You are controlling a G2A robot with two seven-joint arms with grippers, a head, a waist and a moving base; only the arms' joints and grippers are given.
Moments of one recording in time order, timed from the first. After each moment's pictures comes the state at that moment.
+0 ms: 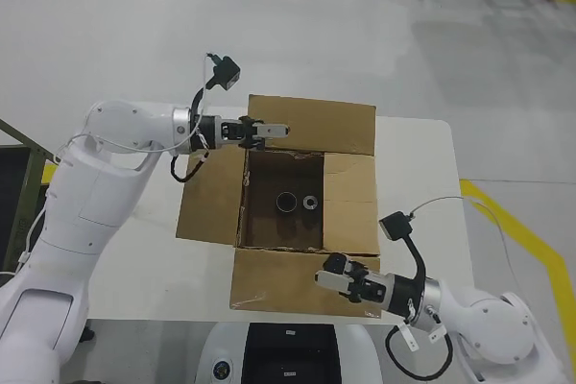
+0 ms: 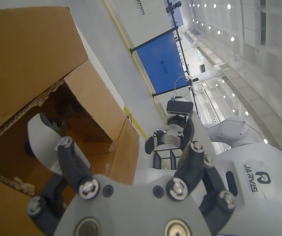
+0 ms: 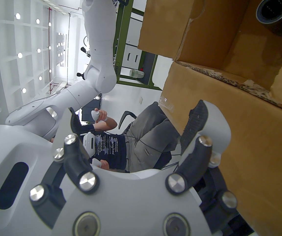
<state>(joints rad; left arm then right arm) 0.72 -0.97 -1.09 -1.50 -0.36 -0.14 -1.13 -1.72 -1.10 1.36 -2.31 0.04 0.01 0.90</state>
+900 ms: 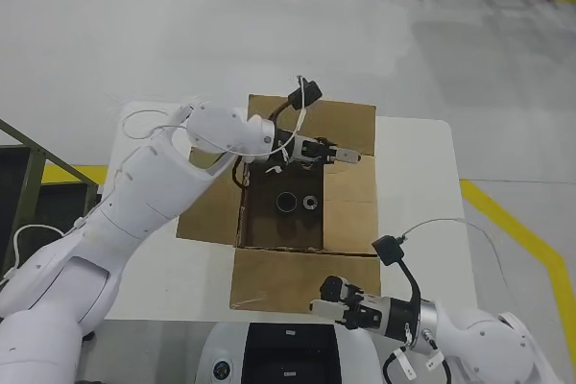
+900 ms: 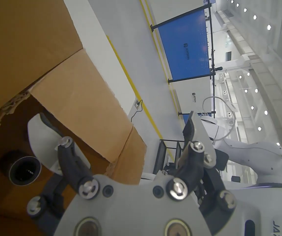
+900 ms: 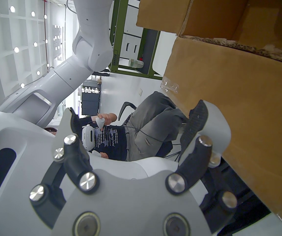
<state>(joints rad) 0.50 -1.12 -0.68 -1.41 -0.26 0.02 -1.01 -1.84 -1.07 1.36 -2.35 0.01 -0.02 0.92</state>
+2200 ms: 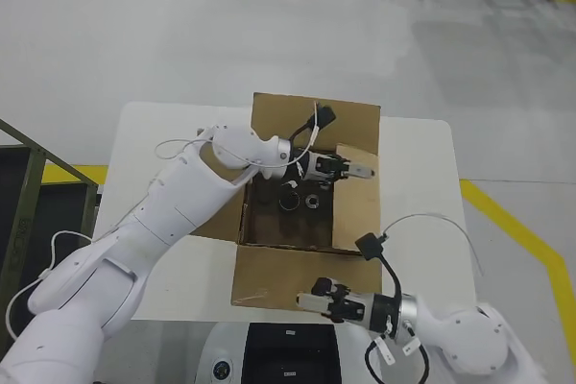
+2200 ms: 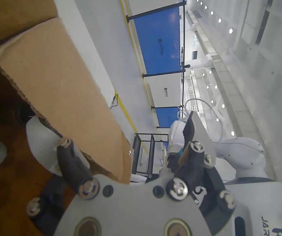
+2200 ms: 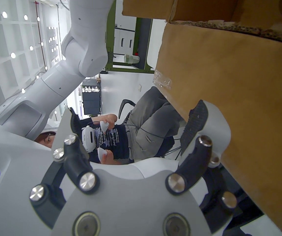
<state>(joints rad) 0.56 -1.21 -0.67 -1.28 -0.38 -0.10 -1.02 -1.75 -1.06 1.25 -2.28 -0.01 0.08 0.86</state>
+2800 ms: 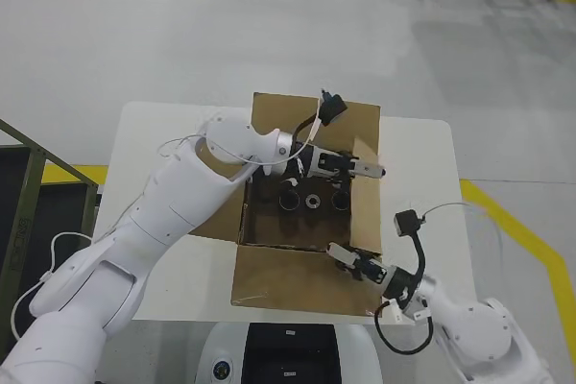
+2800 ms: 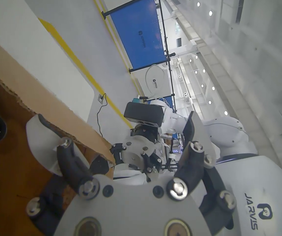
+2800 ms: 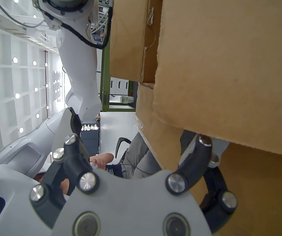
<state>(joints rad) 0.57 -1.22 -0.73 -1.34 -0.44 -0.15 -1.08 -1.77 -1.06 1.34 -2.19 0.03 -0.01 0.60</state>
